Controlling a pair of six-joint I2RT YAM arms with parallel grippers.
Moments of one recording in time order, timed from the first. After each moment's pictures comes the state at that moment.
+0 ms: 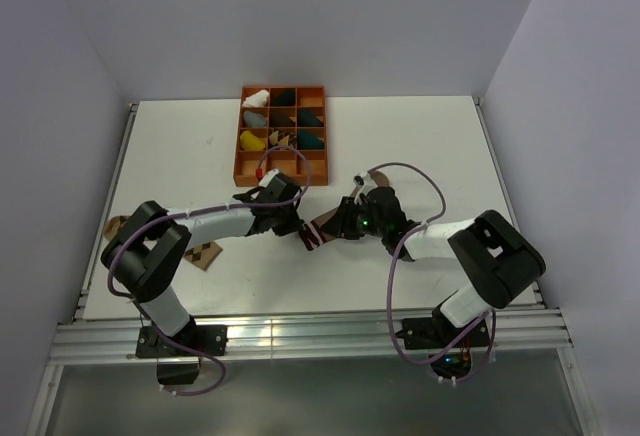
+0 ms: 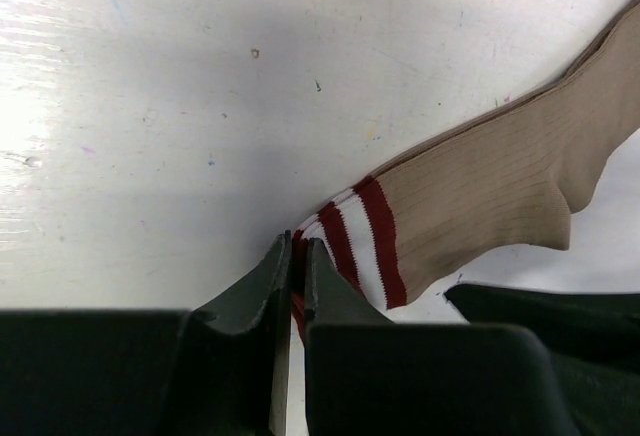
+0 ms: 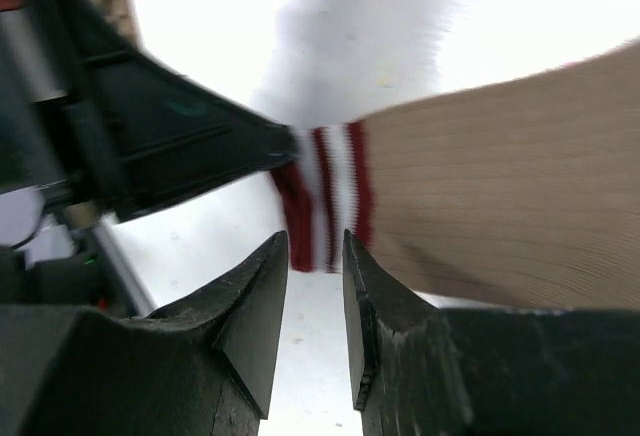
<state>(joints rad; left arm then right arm) -0.73 1.68 0.92 -0.19 -0.11 -1.03 0.57 1.54 0.47 0.57 -0.36 0.72</state>
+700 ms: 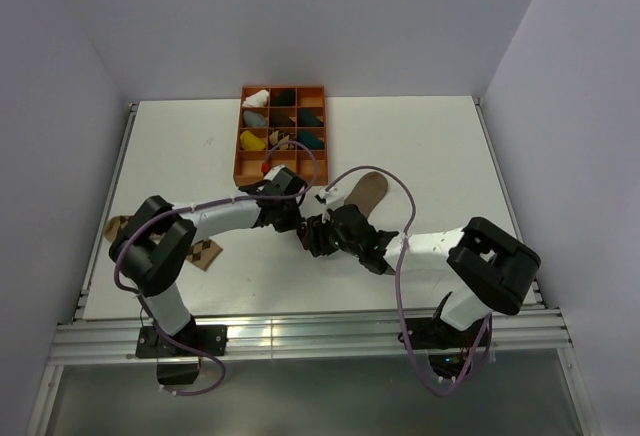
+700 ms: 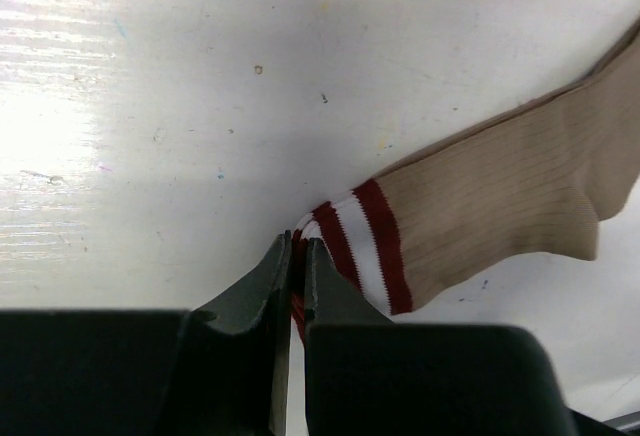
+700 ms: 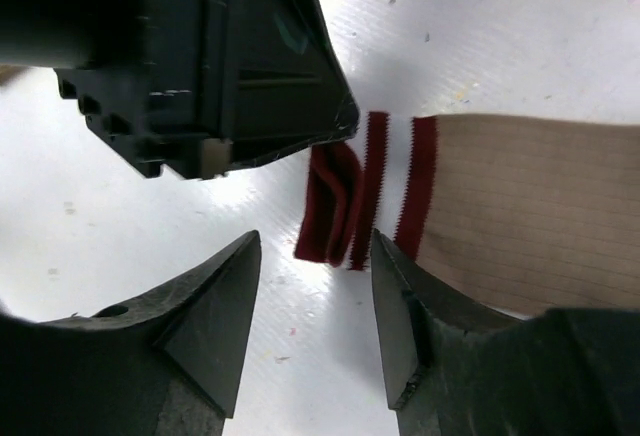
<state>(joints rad) -0.73 1.73 1.02 -0.31 -0.13 -0.95 0.89 1.52 0.56 0.42 0.04 0.42</state>
